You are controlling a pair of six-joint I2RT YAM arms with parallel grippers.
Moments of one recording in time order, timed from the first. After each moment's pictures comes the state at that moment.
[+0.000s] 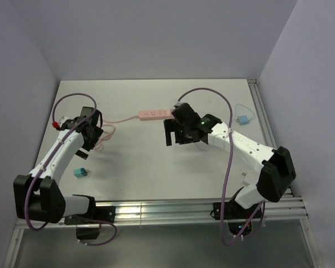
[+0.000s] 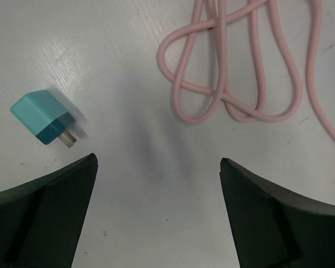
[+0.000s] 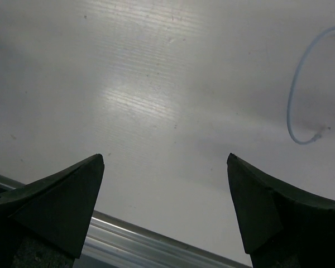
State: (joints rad) left arm -0.16 1.25 1.00 -0.96 -0.51 -1.25; right arm 0.74 1.49 1.21 -0.71 0.10 0.51
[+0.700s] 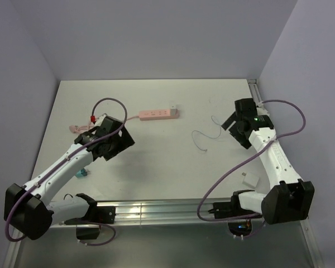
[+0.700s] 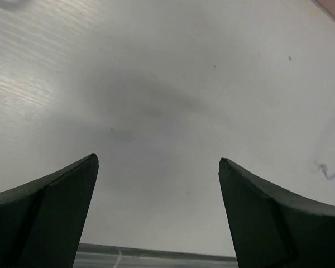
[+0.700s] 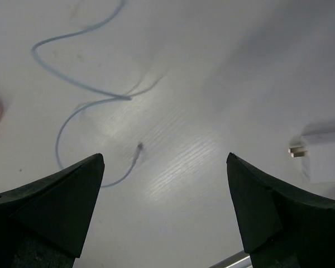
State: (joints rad) left arm -0.50 1.16 0.91 -0.74 -0.23 -1.02; right arm 0.14 1.21 1.11 -0.94 0.30 0.86
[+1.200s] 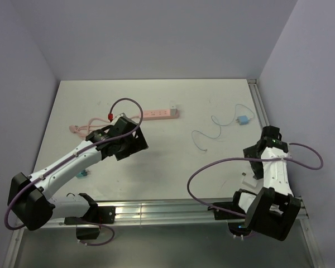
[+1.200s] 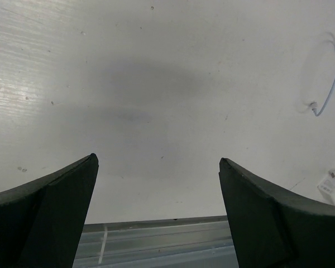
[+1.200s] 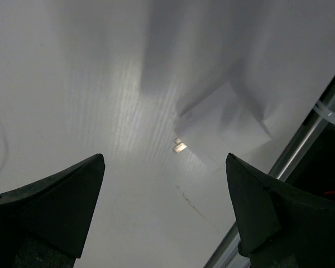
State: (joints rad) left arm -0.69 1.23 1.00 -0.75 -0.17 -1.01; right arm -0.37 1.07 0.73 -0.98 0.21 0.93
